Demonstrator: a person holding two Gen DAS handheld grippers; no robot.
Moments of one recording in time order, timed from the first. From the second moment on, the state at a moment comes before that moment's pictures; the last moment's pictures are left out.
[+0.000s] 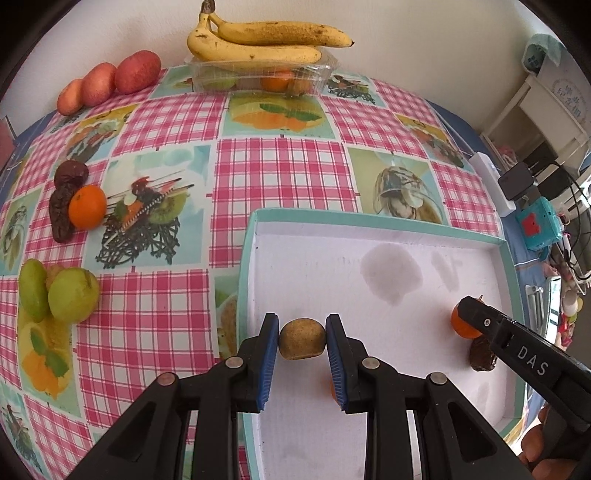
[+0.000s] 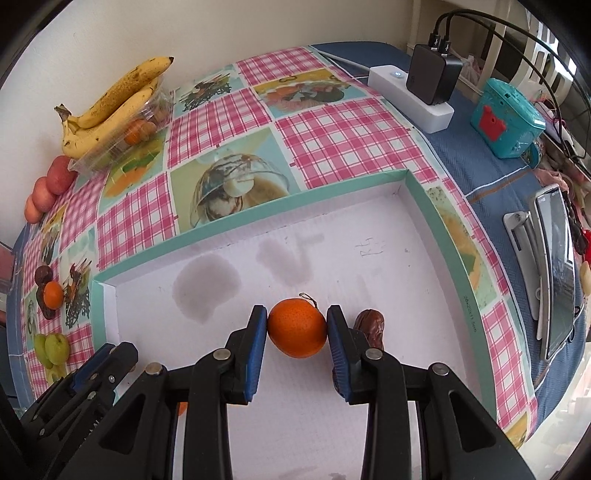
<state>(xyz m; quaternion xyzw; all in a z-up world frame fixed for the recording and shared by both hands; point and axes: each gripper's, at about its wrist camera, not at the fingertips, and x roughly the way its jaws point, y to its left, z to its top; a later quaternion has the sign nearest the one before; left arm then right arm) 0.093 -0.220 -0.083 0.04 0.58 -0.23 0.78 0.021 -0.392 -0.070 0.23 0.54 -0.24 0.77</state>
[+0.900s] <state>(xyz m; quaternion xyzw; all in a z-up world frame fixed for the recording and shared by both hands) 0.093 -0.226 -0.096 0.06 0.59 -0.23 0.77 0.023 -0.392 -0.073 0.22 0.55 -0.24 0.77</state>
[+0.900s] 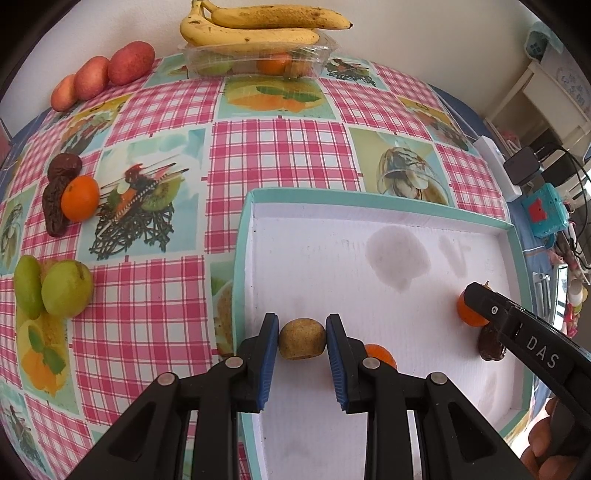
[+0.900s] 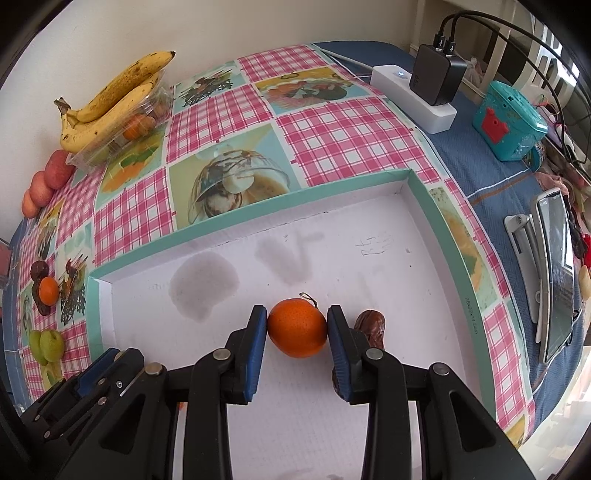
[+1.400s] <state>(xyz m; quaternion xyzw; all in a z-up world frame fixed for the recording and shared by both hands) 0.092 -0.221 -0.080 0.05 0.59 -0.24 0.77 0.024 -0.392 -0.048 0.20 0.53 -0.24 0.78</state>
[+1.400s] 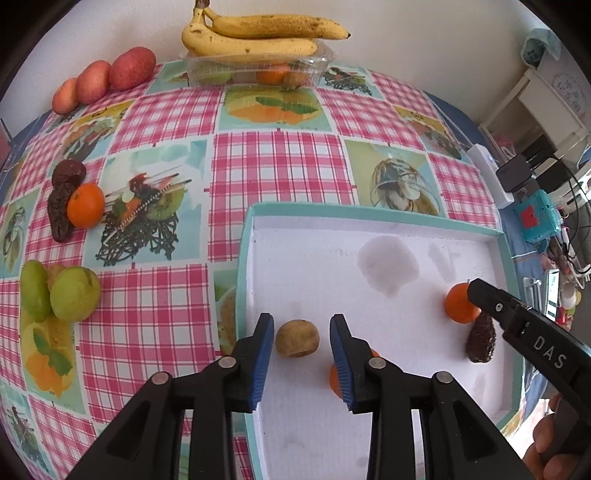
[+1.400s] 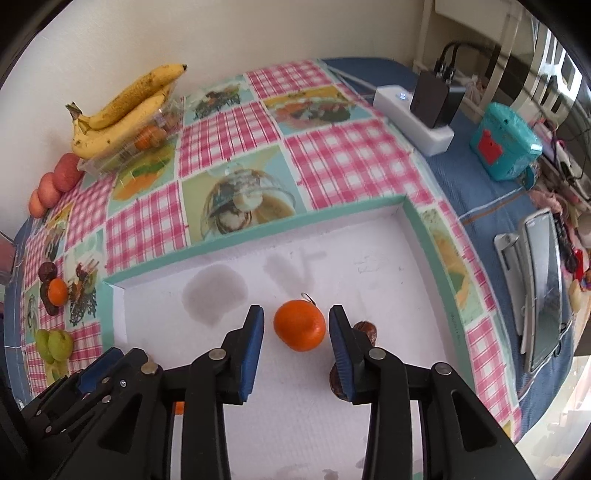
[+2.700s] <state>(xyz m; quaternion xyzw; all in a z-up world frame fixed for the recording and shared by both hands) 0.129 -0.130 -0.050 0.03 0.56 -0.05 0.82 0.028 -0.383 -0.032 0.19 0.52 -0.24 0.79</state>
